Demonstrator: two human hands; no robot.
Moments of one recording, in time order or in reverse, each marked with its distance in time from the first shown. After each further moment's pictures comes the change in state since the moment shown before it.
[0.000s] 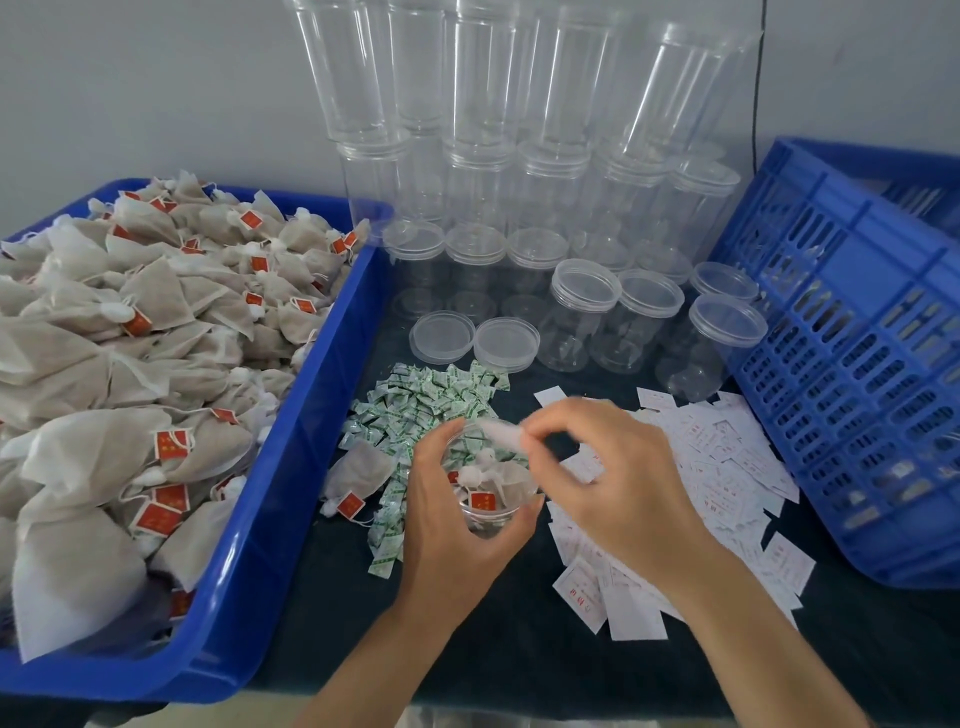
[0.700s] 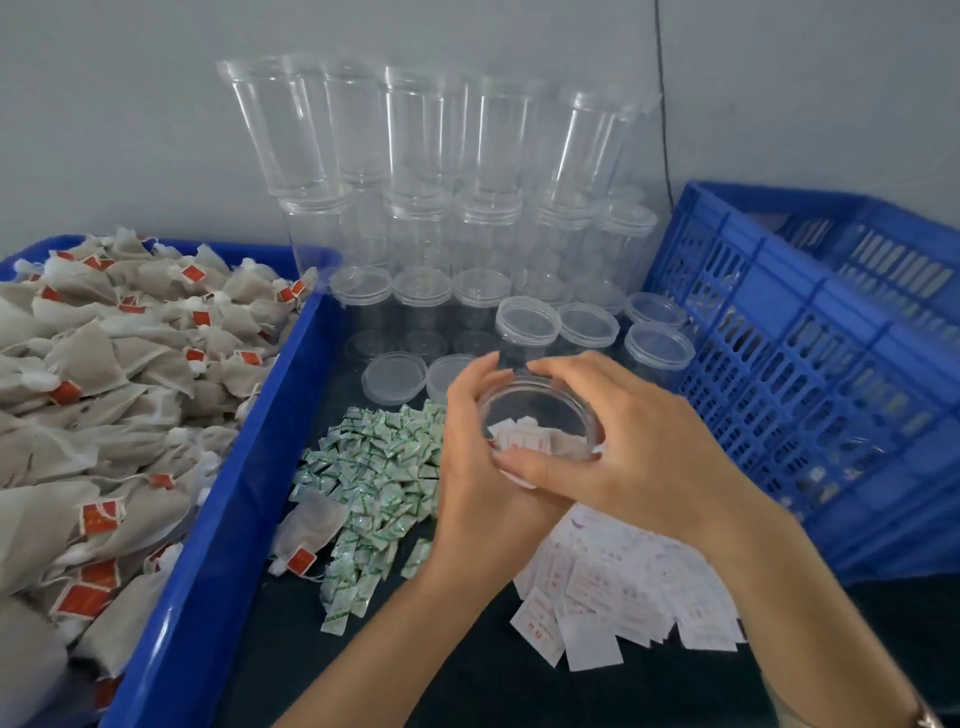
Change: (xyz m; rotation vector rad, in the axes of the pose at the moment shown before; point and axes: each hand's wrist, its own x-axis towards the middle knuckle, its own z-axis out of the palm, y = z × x) left_hand 0.048 0.096 0.030 -0.318 -0.097 0.083; right_hand 0.023 -0.005 -0.075 -0.344 -0.201 0.224
